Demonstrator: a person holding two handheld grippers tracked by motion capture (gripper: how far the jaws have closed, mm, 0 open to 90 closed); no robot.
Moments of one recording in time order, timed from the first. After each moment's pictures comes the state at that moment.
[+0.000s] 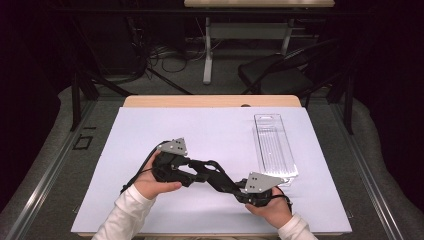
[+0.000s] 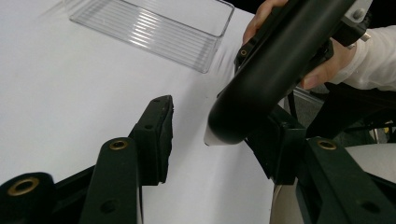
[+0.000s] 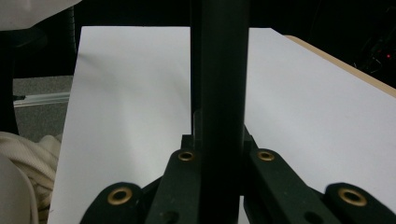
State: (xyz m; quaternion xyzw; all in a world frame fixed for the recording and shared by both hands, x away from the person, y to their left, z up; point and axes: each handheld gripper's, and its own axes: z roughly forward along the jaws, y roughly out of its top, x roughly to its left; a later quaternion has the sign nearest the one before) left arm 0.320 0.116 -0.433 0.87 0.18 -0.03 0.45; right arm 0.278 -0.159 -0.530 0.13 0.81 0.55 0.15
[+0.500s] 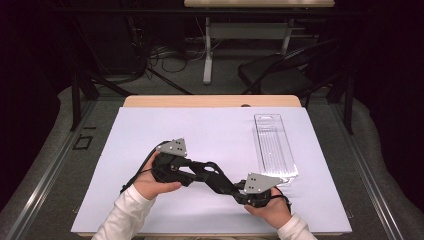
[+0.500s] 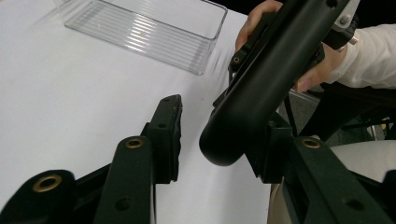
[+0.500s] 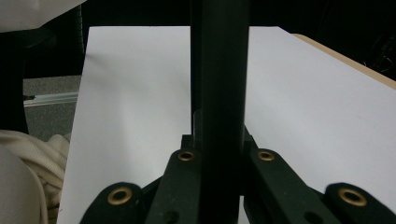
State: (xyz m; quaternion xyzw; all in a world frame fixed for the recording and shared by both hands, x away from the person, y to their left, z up) left arm 0.318 0.115 -0.431 0.88 0.17 -0.03 0.45; right arm 0.277 -0.157 -0.531 0.13 0.81 0.55 0.14
